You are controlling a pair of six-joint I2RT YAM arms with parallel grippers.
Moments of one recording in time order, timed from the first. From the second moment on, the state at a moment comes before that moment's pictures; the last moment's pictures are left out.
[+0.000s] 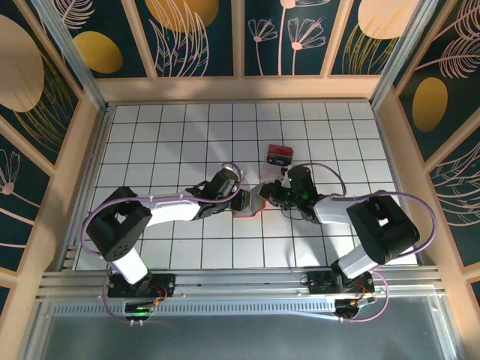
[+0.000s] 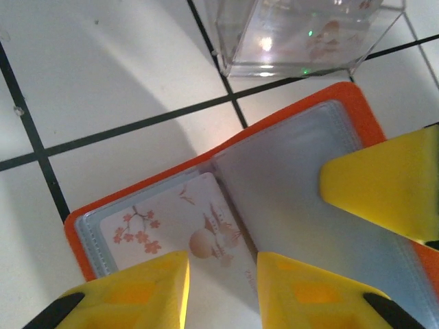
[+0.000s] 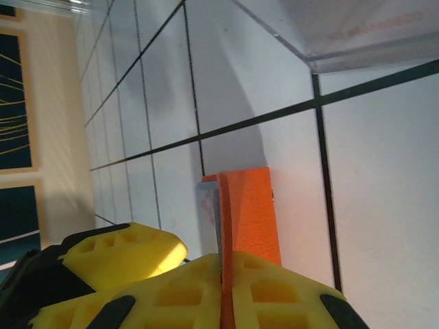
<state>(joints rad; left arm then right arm) -0.83 1.70 0.82 0.07 0.04 -0.57 0.52 1.53 0.49 0.41 -0.44 1.03</state>
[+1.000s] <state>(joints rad) -0.83 1.82 0.97 0.05 0.15 -0.50 0.52 1.06 0.64 -0.17 -0.02 0.90</state>
